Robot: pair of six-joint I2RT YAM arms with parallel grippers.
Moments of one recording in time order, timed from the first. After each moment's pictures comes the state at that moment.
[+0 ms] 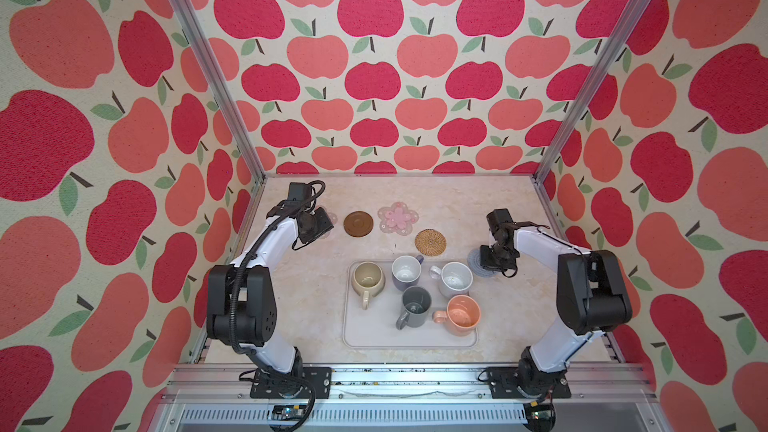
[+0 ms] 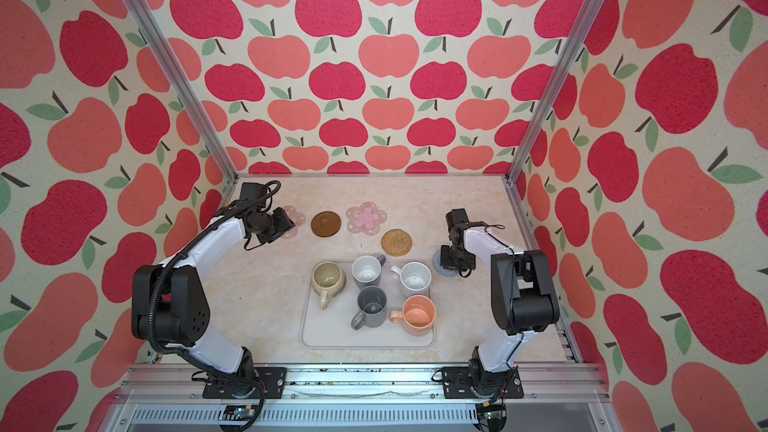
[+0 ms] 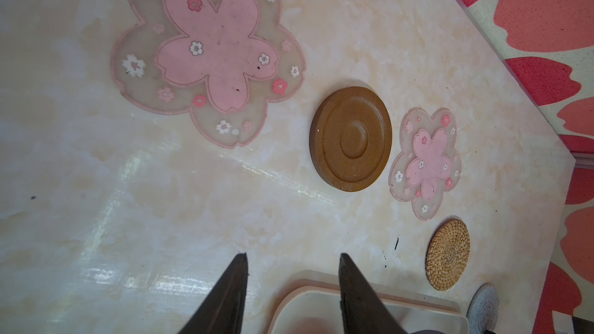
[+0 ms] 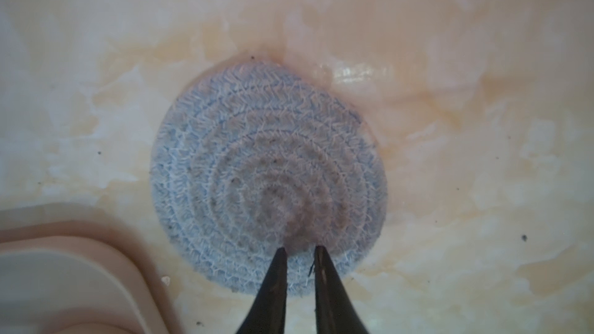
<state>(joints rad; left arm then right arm) -0.07 1.62 1.22 -0.62 0.18 -0.58 0.22 1.68 1.03 -0.76 0.04 0.25</state>
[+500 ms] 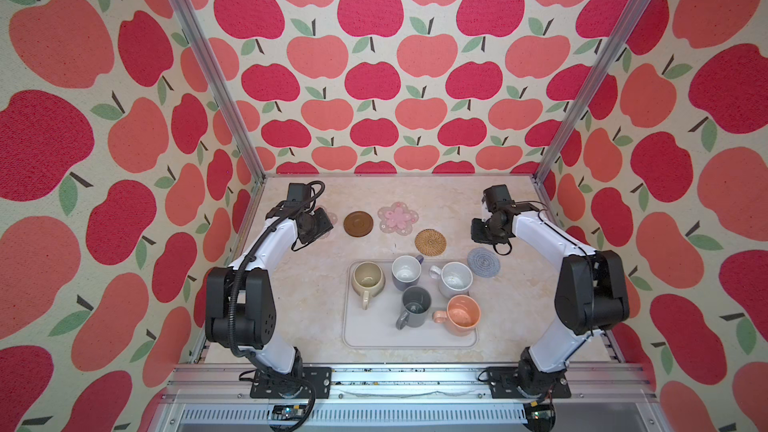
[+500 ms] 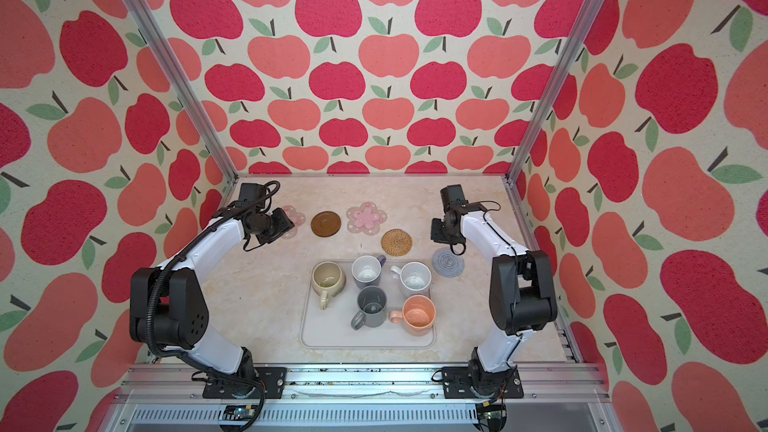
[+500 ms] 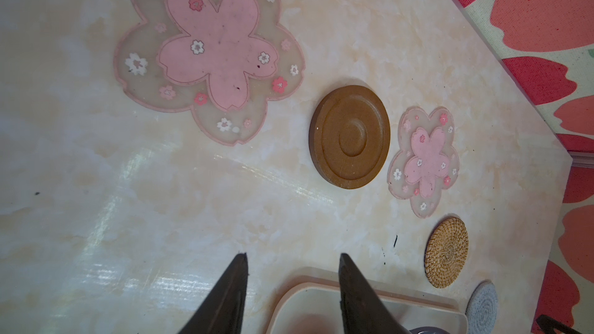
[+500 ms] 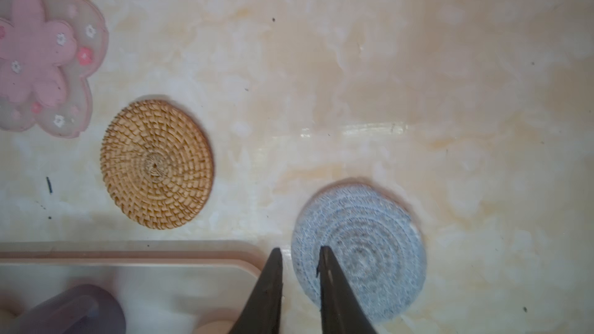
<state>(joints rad) -0.07 1.60 1.20 -0.62 0.18 -0.58 0.30 1.77 1.33 -0.72 -0.04 0.27</state>
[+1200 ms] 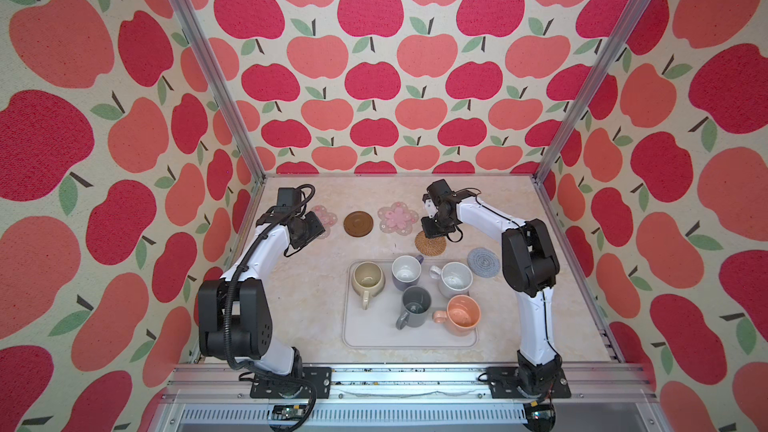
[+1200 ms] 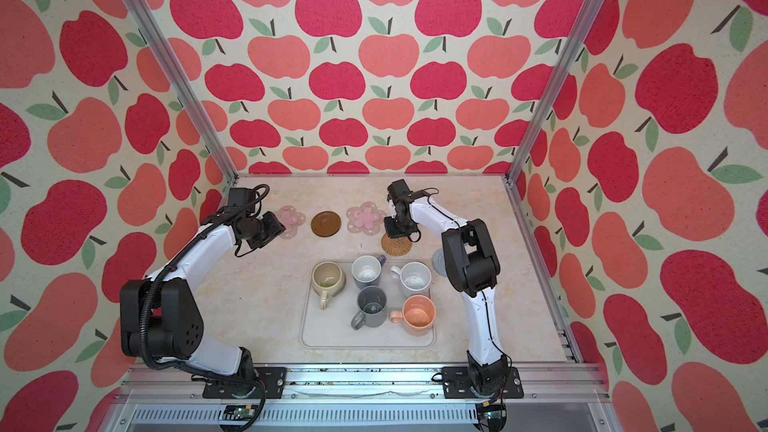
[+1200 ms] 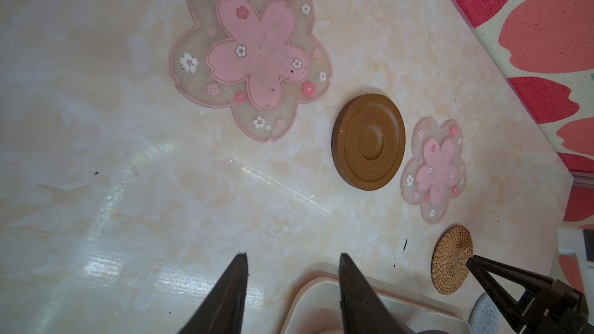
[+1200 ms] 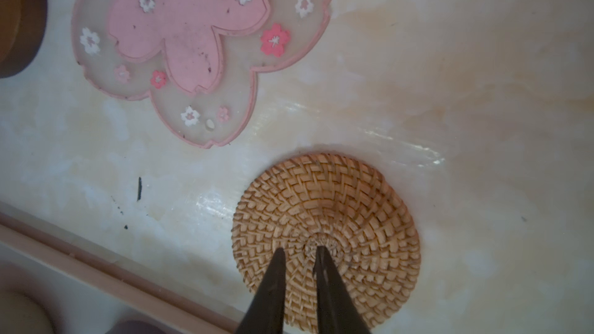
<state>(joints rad) -0.01 1.54 1.14 -0.62 0.18 -0.58 0.54 2.16 1.71 -0.81 -0.12 0.15</state>
